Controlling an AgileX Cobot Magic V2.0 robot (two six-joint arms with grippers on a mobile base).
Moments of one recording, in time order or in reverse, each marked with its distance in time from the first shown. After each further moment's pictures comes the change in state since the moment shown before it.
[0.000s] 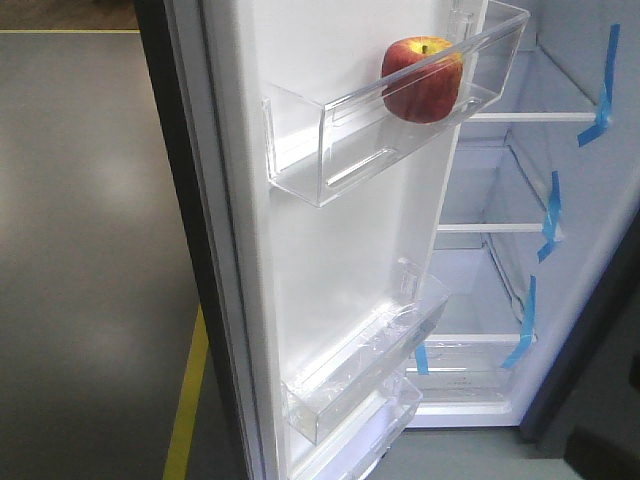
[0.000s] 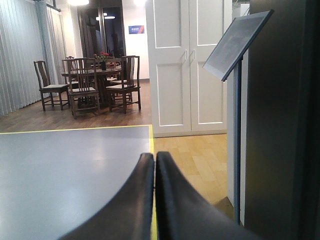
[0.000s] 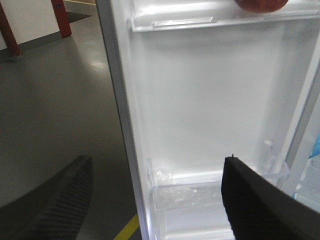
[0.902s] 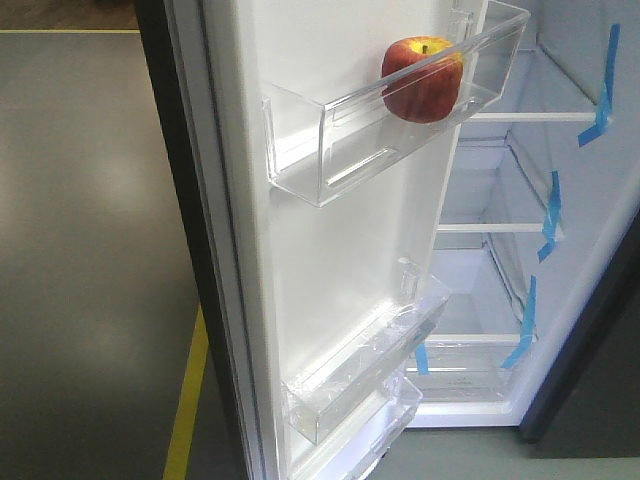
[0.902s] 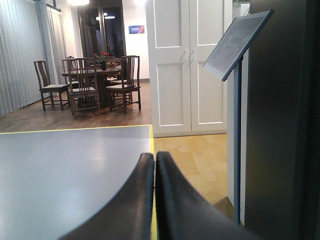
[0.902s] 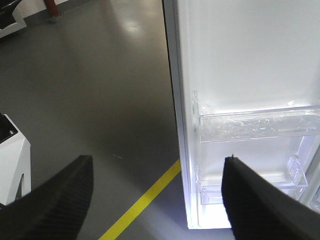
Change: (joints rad) left arm 0.000 0.000 0.000 0.000 0.000 0.000; right arm 0.000 -0.287 0.105 -0.010 0.321 0.127
